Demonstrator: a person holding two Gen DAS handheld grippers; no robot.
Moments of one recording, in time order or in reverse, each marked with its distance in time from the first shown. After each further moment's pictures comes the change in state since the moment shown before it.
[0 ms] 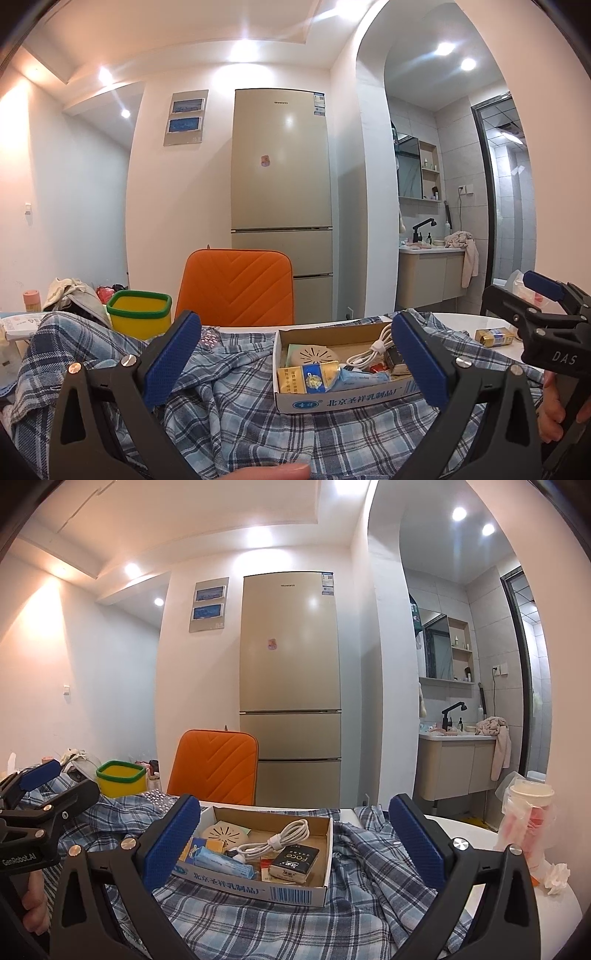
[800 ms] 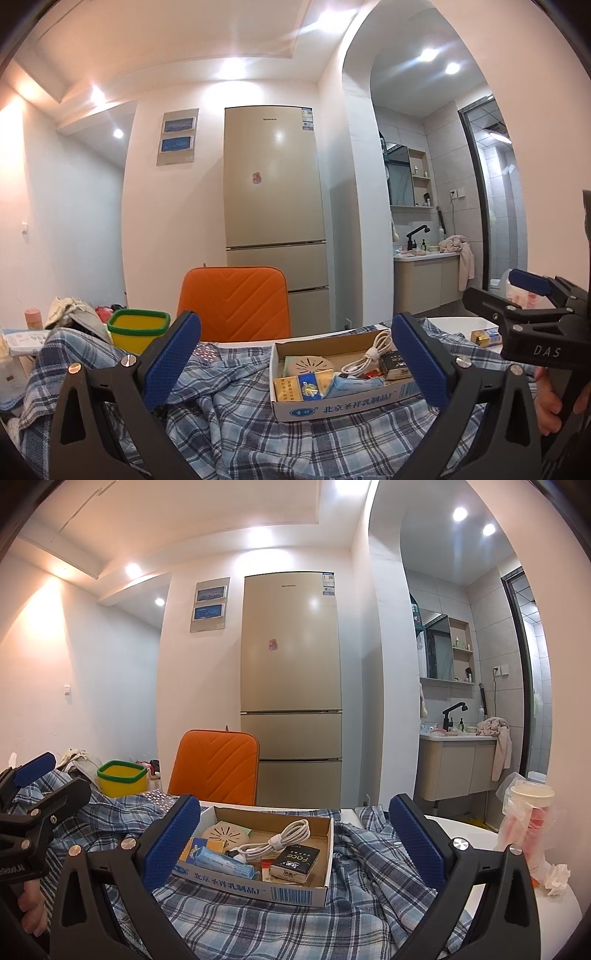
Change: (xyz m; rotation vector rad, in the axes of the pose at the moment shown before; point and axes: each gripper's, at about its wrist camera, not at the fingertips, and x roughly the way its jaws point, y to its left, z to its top) left arm -0.015 -0.010 -0.002 0.054 -0.068 -0.011; right arm 0.000 0.001 -0.001 0.000 0.002 0.002
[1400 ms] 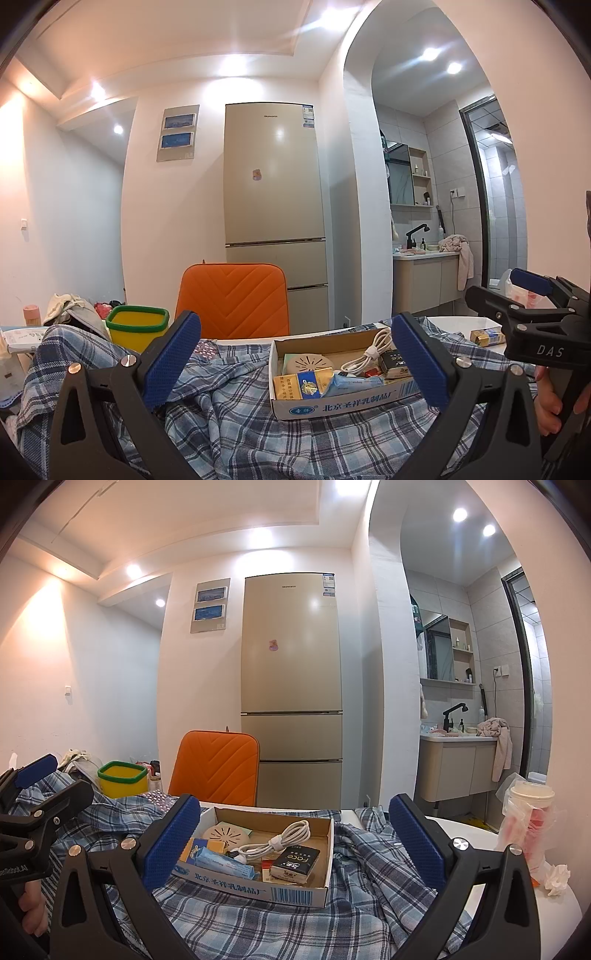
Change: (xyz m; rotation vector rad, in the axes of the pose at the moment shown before) left arm 0.002 0.003 0.000 -0.013 0.014 -0.009; right arm 0.000 0.000 -0.001 -0.001 0.000 0.001
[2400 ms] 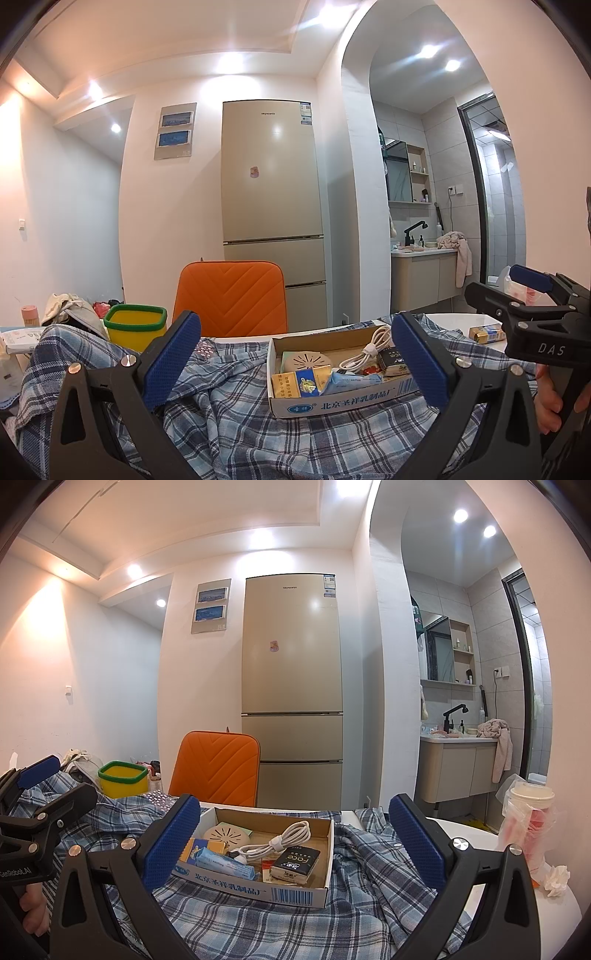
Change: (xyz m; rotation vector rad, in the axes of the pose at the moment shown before) left arm 0.002 -0.003 -0.001 0.004 0.012 -0.006; right arm 0.000 0.000 -0.001 0.000 -0.002 -0.001
